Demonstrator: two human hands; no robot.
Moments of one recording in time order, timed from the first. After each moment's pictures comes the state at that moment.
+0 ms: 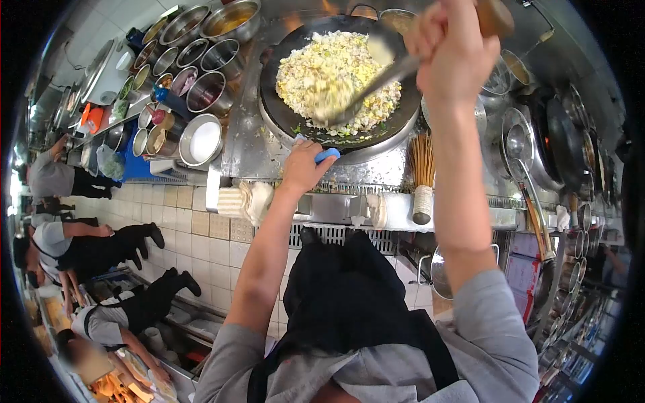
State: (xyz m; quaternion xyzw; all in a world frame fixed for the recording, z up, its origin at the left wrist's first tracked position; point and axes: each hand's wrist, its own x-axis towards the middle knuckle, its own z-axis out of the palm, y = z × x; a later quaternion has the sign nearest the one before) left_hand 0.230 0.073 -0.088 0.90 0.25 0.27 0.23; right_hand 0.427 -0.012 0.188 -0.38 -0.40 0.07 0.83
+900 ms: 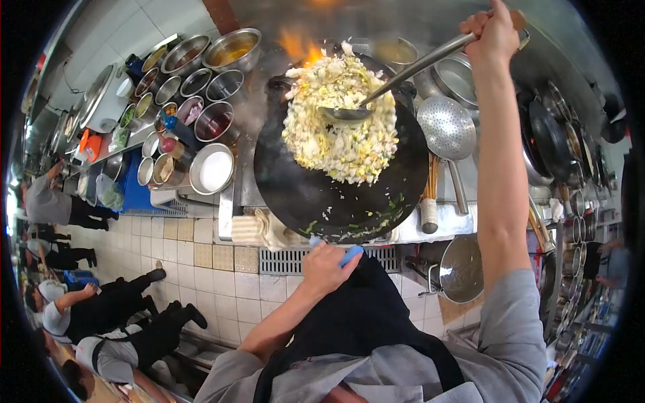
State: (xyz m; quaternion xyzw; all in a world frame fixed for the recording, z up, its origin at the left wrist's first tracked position) left_hand 0.139 -0.051 -0.030 0.91 0.22 0.31 0.19; right_hand 0.520 0.012 0.247 -0.37 -0.21 -0.01 0.90
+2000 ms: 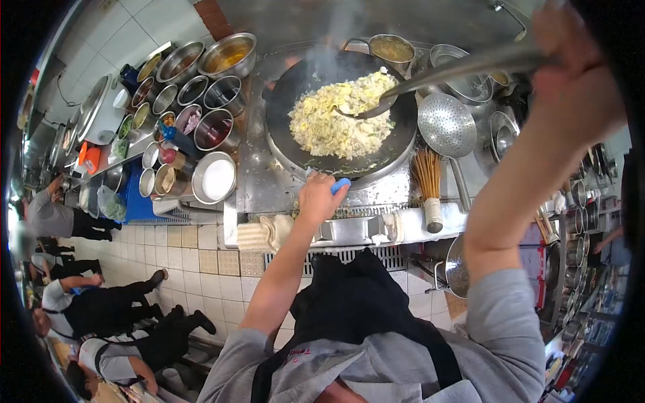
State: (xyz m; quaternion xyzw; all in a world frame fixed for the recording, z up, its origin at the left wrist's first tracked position) left_hand 0.213 0.079 -0.077 0.91 0.24 0.27 0.17; right_hand 0.428 -0.058 0.303 -0.21 -0.52 0.07 0.82
